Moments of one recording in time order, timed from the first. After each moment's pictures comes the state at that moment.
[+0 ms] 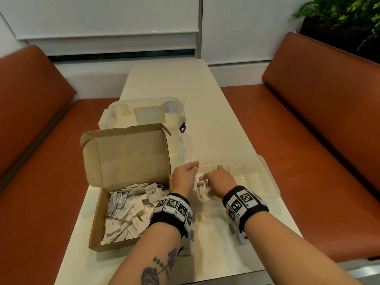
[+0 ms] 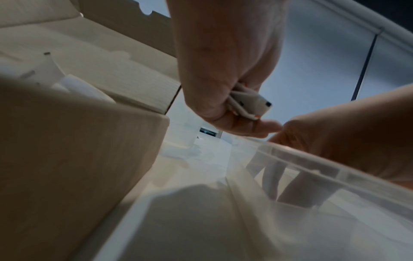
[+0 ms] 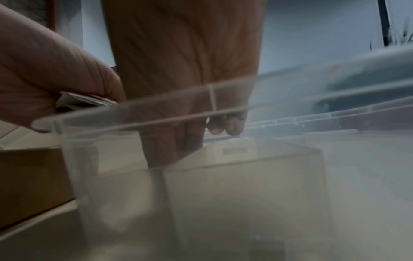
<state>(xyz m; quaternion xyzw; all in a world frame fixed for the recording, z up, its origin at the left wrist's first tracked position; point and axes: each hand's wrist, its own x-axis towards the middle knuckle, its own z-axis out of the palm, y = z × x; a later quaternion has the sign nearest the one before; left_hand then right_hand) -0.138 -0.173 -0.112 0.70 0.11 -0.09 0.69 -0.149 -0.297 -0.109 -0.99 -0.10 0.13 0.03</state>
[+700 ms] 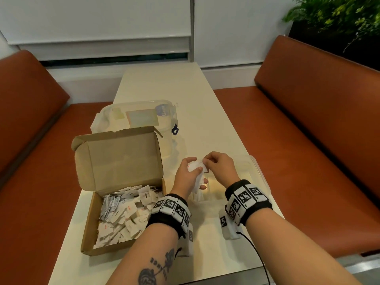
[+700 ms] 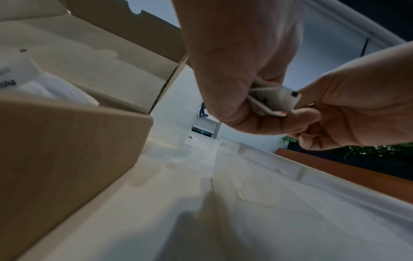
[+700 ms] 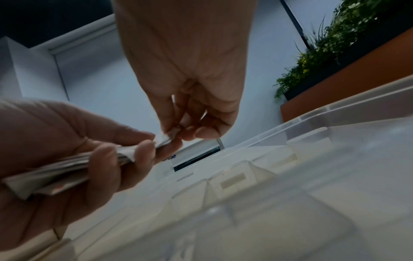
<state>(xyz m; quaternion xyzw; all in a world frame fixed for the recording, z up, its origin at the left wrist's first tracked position) -0.151 -0.193 -0.090 0.68 0.06 -0.14 0.72 -0.148 -0.316 -0.074 -0.86 0.07 -0.05 0.50</state>
